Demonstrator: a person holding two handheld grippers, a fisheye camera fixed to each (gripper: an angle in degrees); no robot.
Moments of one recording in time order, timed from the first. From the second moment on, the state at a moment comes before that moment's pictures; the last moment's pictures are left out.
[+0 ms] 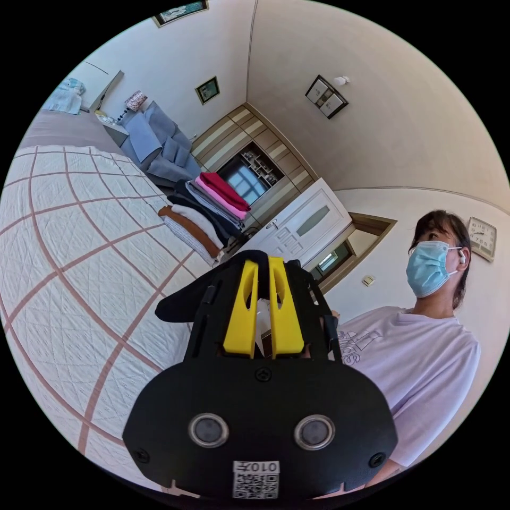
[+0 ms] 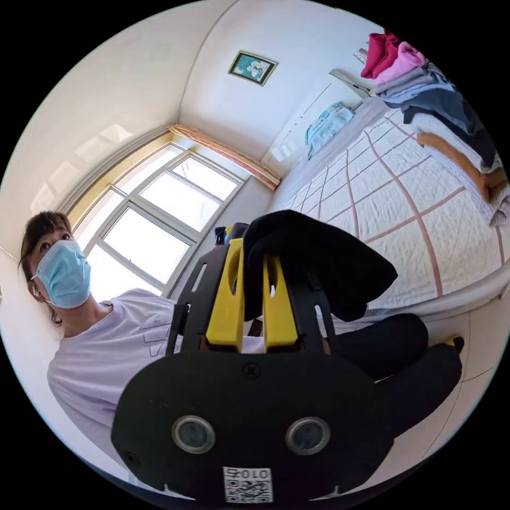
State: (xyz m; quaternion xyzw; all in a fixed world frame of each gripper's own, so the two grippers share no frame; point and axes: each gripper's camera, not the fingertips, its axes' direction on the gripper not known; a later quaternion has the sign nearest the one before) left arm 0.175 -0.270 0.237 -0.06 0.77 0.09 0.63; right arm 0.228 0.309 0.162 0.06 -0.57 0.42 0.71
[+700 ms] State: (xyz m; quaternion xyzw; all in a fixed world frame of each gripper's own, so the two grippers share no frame) left arm 0.681 -0.702 0.312 -0.27 0.80 0.28 0.46; right arm 0.598 0.309 0.215 0.11 -0.34 0.60 0.72
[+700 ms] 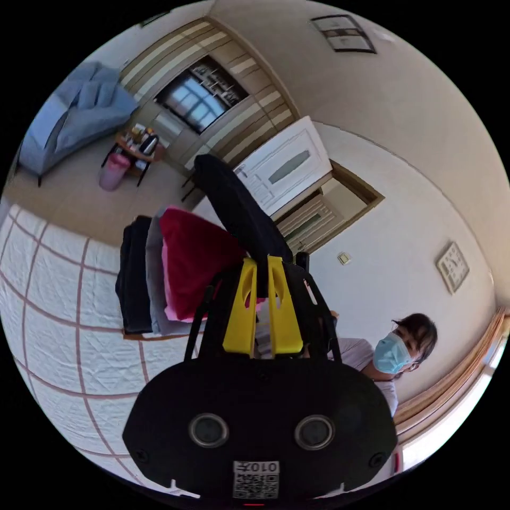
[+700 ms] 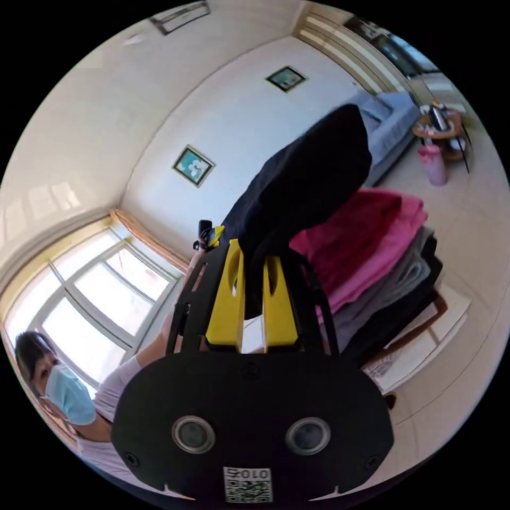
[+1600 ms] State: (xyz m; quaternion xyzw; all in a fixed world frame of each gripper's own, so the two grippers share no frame) left arm 0.704 -0.710 0.342 -0.23 0.82 0.22 0.48; right arm 0.600 0.329 0.178 0.17 -0.37 0.60 0.69
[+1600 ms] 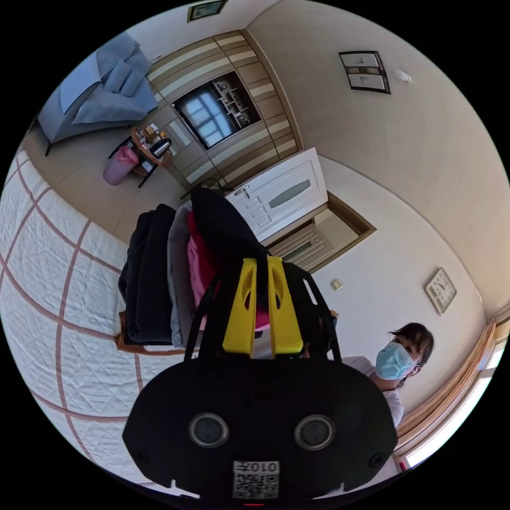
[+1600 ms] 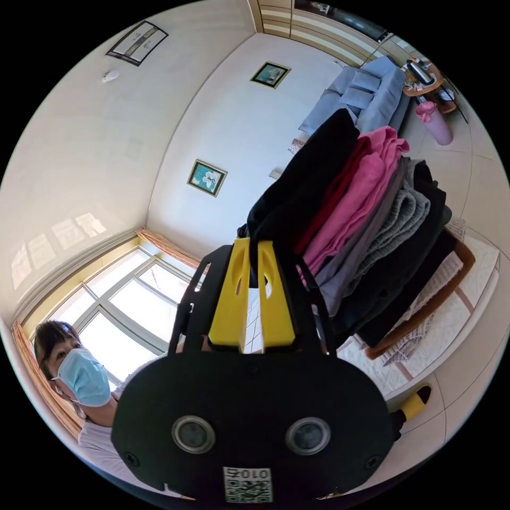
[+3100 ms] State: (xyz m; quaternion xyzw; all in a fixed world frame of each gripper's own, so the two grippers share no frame) left arm -0.039 0.046 -0.070 0.08 -0.04 0.09 0.99; right arm 0.089 0.008 0.056 0.10 -0.32 0.15 0.93
